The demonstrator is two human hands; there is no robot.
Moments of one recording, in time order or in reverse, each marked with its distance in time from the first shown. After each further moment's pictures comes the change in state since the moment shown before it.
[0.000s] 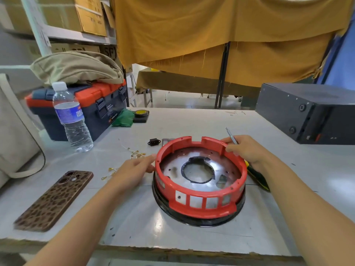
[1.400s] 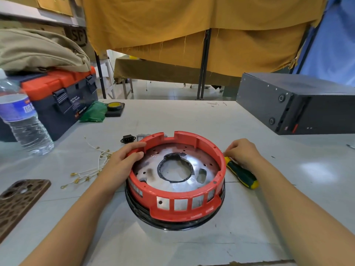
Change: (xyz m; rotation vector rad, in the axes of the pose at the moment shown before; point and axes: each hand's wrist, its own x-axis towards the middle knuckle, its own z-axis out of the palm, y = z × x) left_hand 0.033 0.009 0.039 -0.128 -0.016 0.278; right_hand 0.031 0.056 -0.026 -0.316 0.220 0.306
